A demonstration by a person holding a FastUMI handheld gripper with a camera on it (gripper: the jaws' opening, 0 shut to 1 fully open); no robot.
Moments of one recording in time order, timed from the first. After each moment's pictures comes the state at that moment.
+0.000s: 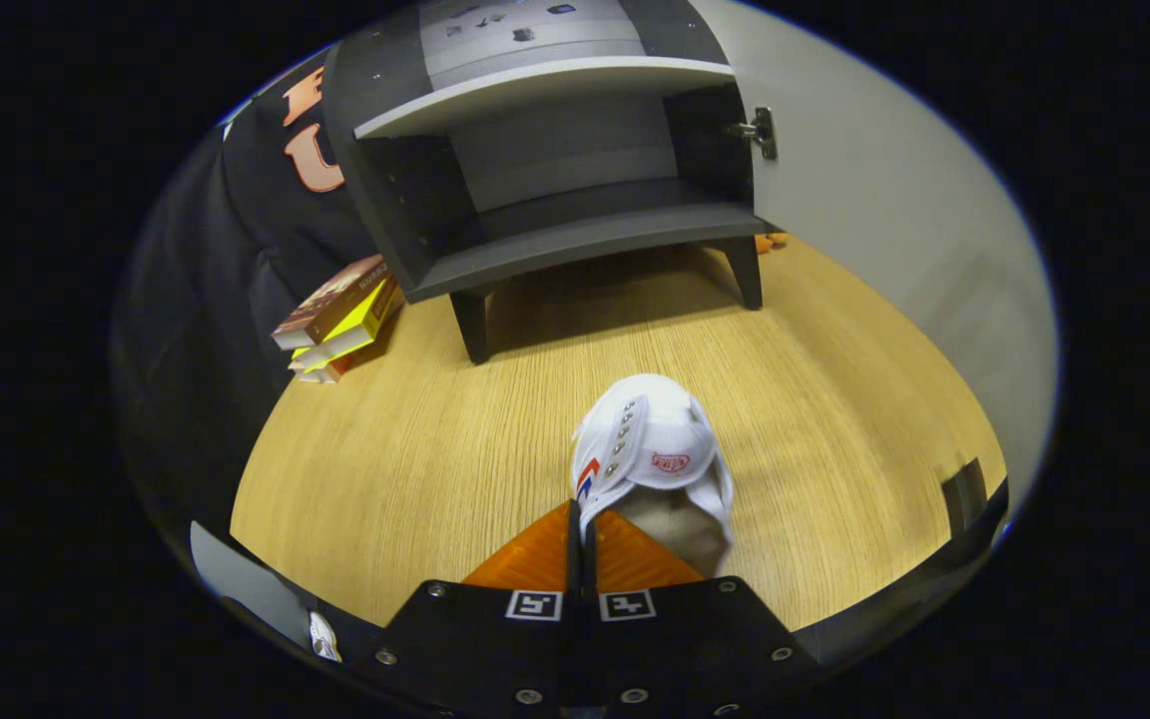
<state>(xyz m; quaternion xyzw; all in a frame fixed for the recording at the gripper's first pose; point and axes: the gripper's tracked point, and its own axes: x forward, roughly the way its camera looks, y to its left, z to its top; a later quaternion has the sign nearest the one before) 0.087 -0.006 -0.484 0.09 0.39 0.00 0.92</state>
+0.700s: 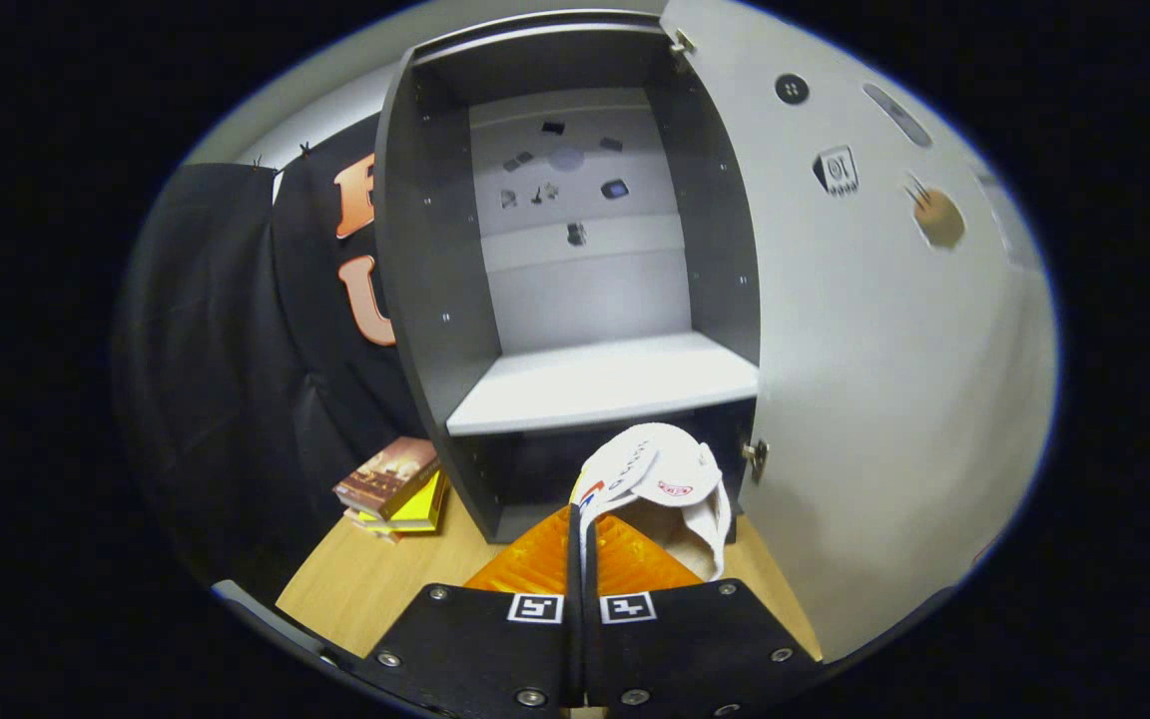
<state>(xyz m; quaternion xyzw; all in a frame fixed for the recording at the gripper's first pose) 0.170 -0.024 -0.201 0.05 0.16 0.01 0.99</state>
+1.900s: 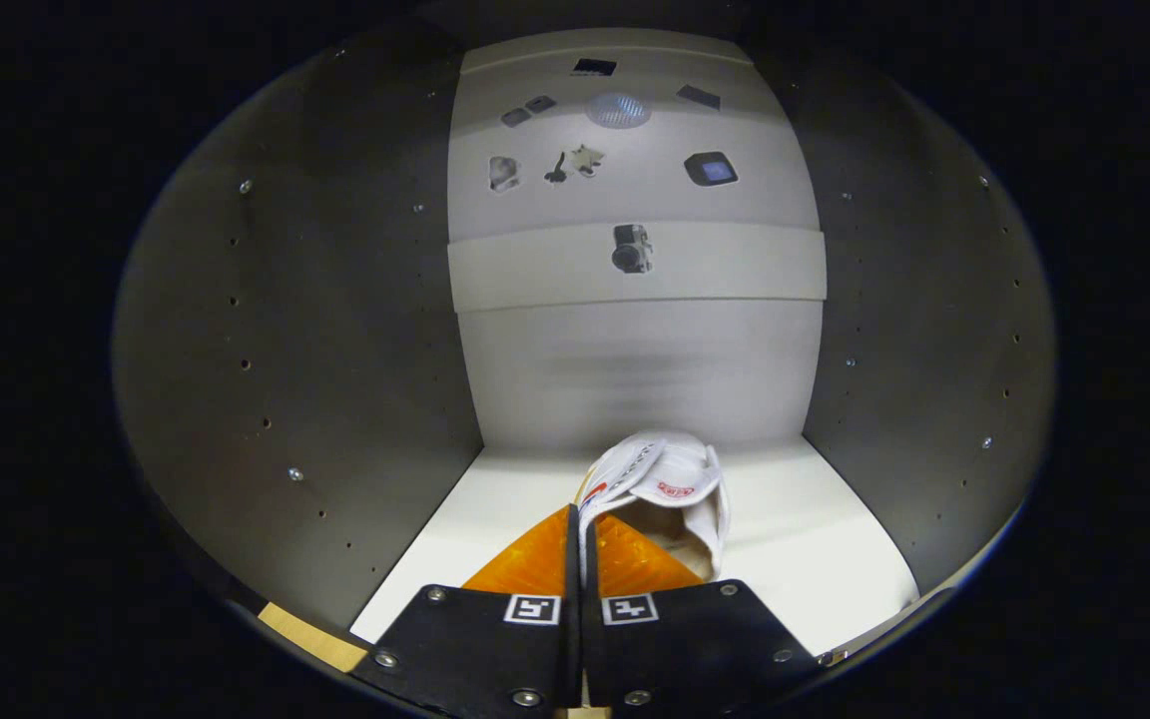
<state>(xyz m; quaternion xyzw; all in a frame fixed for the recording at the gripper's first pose) 0.443 0.006 -0.198 0.02 0.17 0.07 0.98</state>
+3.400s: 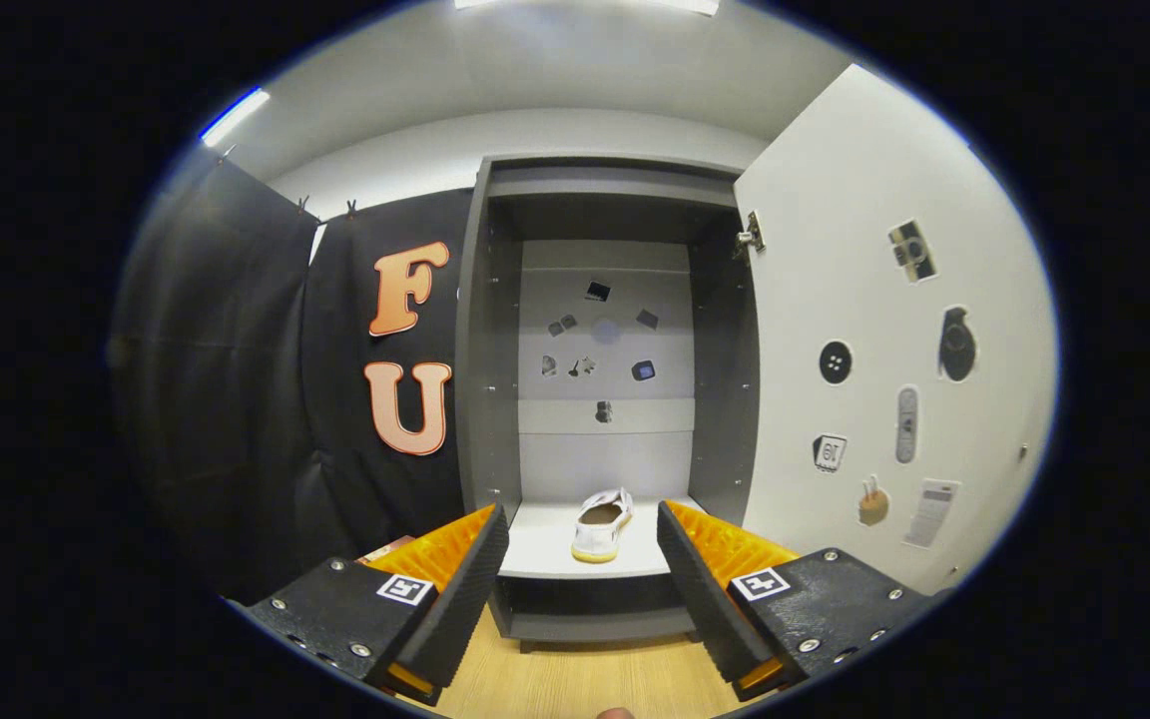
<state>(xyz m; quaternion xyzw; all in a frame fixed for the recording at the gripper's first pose) 0.110 0.009 -0.037 0.00 -0.01 -0.02 1.00</state>
